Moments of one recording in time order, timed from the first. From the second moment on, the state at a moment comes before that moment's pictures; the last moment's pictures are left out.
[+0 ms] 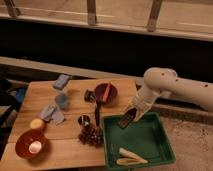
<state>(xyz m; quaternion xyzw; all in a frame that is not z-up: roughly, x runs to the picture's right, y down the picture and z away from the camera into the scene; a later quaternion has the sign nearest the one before) 0.147 0.128 0.722 -0.28 0.27 0.87 0.31</state>
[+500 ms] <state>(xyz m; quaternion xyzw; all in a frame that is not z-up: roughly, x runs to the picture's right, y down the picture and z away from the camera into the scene) 0.178 0.142 0.725 -0.25 0.28 0.88 0.28</state>
